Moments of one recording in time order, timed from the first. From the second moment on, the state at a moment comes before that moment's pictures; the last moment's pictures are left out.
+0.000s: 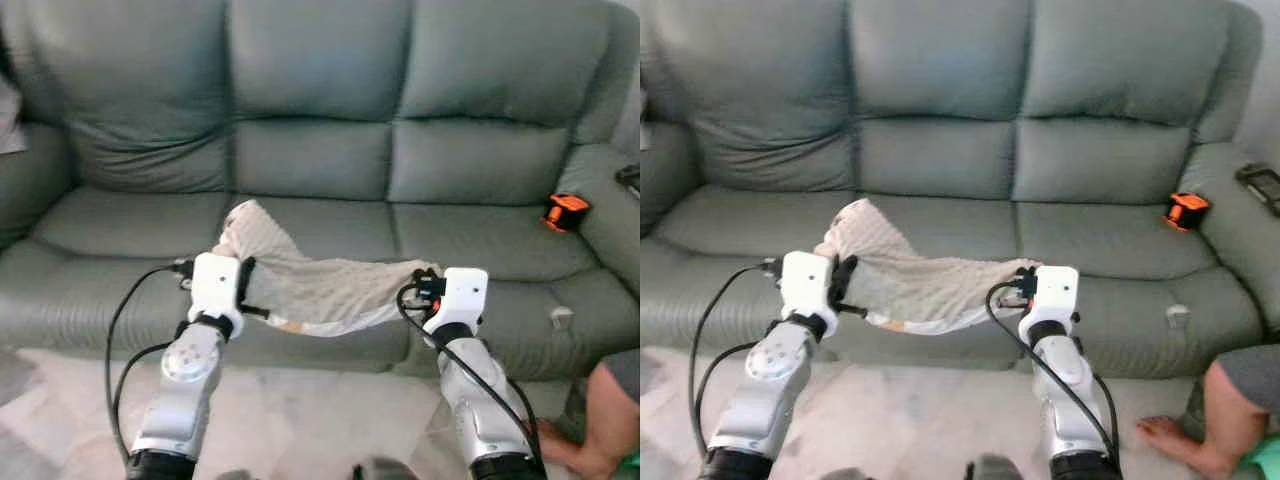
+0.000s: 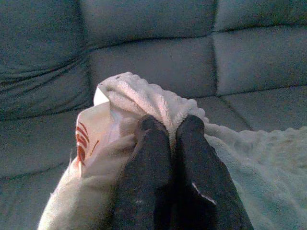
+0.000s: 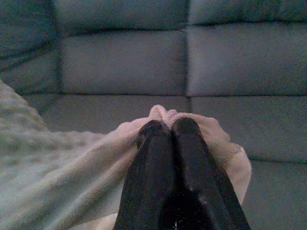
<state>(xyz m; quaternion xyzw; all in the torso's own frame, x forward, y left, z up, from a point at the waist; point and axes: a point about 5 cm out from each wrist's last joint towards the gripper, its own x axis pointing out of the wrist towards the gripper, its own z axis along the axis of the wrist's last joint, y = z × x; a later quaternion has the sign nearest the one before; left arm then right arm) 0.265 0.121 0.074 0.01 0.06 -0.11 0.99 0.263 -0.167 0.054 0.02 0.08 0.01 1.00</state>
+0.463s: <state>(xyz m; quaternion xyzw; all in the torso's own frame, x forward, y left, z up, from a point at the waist) 0.267 0.130 0.077 0.02 0.06 -0.11 0.99 0.267 -0.156 0.057 0.03 0.08 0.03 1.00</state>
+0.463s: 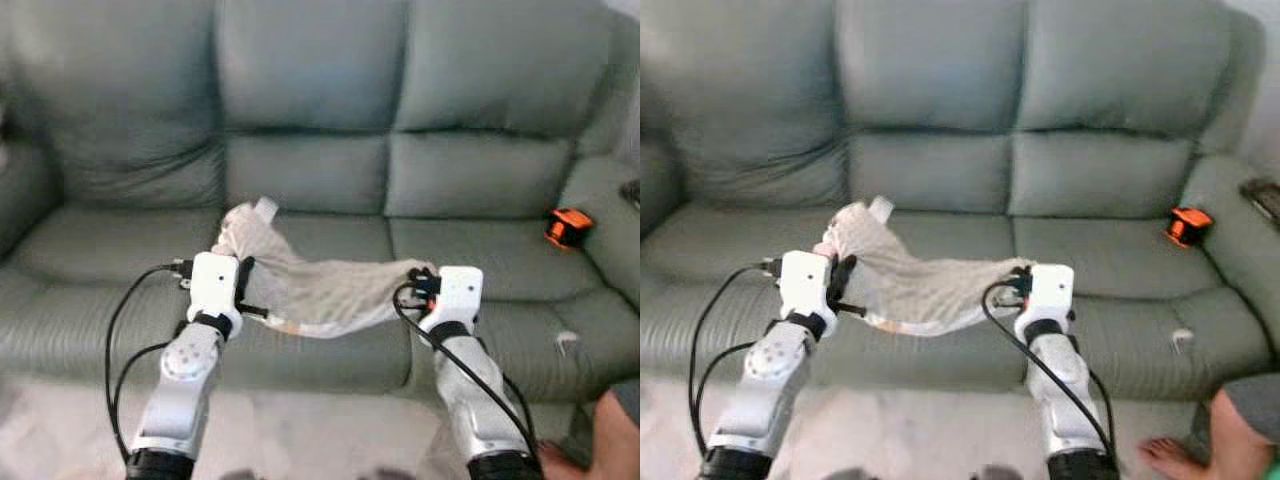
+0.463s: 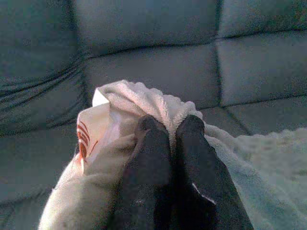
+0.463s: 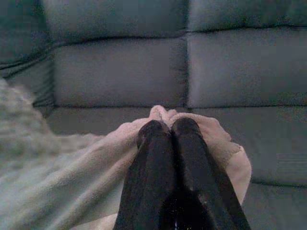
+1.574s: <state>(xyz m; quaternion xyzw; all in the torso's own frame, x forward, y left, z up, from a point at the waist) 0.272 0.125 0.083 0.05 0.03 -0.06 1.00 0.269 -0.161 0.061 0.03 0.07 0.03 1.00</state>
